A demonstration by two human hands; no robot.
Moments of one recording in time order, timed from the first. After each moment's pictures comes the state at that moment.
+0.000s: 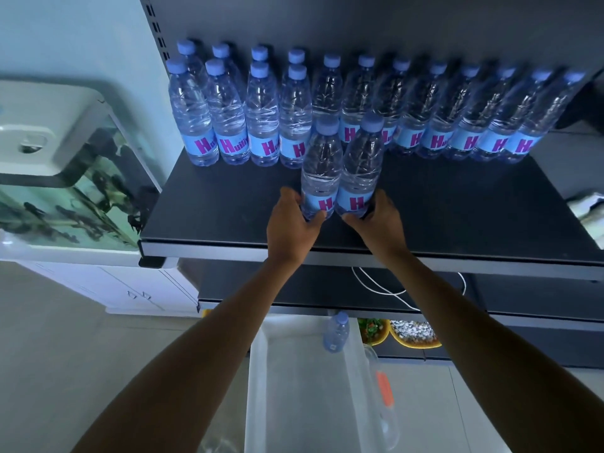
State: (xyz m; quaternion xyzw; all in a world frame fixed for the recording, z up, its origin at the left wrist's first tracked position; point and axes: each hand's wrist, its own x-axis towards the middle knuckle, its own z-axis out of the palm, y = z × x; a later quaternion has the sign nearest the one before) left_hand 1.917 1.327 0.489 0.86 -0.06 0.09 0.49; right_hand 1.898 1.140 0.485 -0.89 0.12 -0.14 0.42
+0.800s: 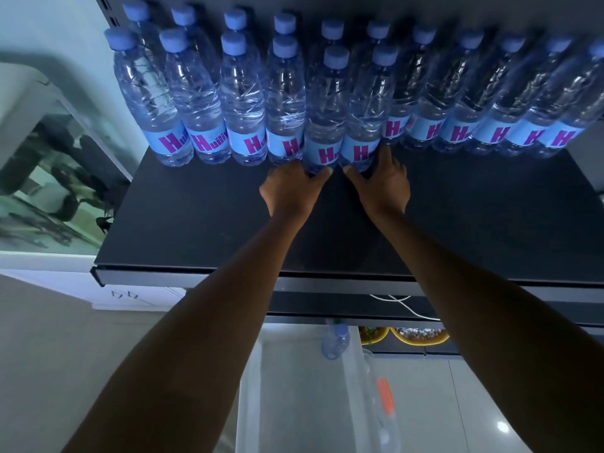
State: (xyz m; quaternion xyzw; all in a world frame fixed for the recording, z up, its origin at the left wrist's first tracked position) left_hand 2.047 1.283 0.471 0.95 0.01 0.10 0.30; right_hand 2.013 1.118 0.473 -0.92 0.18 -0.19 0.29
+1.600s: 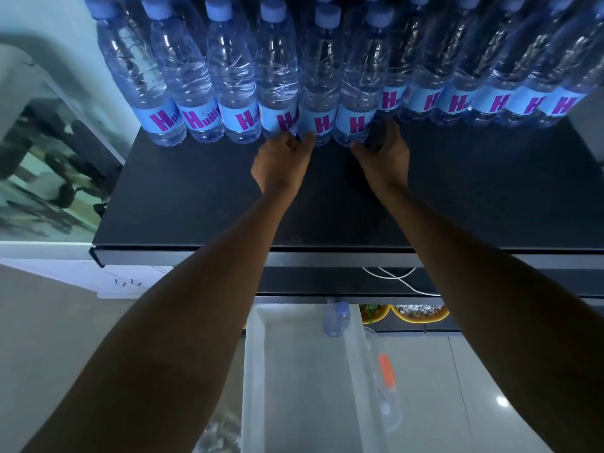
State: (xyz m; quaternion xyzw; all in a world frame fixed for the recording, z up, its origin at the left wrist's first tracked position) left_hand 2.035 1.287 0.489 0.91 0.06 0.06 0.41; right_hand 1.999 1.114 0.480 -0.86 0.16 -0.23 0.43
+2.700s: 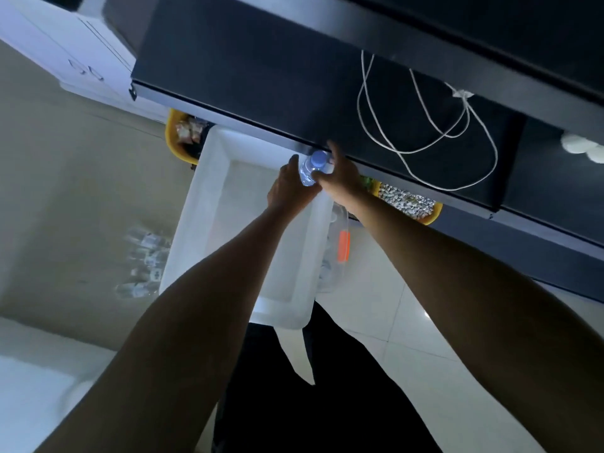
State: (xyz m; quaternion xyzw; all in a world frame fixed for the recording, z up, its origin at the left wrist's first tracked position) left_hand 1.766 1.236 0.220 0.86 0.17 -0.25 0.40; right_hand 1.792 1.117 0.237 -0.89 0.12 0.25 0.37
